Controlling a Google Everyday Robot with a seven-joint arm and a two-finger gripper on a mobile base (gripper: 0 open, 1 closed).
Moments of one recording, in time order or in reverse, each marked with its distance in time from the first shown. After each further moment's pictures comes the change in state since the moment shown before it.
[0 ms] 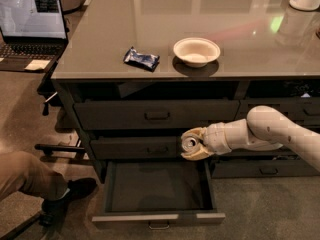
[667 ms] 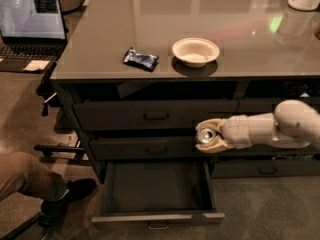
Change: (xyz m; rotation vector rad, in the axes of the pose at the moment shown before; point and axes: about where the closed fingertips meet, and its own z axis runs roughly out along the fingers) arm -0.019 -0.011 -0.059 0.052 -0.081 -0.036
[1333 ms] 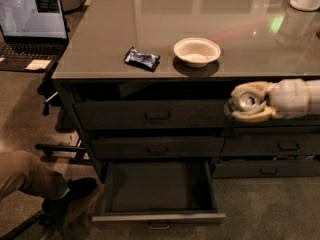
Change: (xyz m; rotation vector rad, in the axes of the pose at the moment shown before) arm -0.080 -0.044 -0.147 0.066 -0.172 -0.118
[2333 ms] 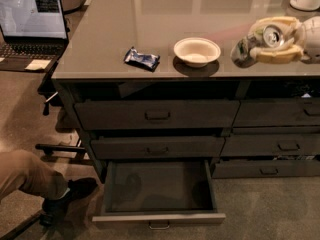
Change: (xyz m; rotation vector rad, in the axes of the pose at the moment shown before) arm -0.132 -0.094 -0.052 0.032 -0.280 -0.030
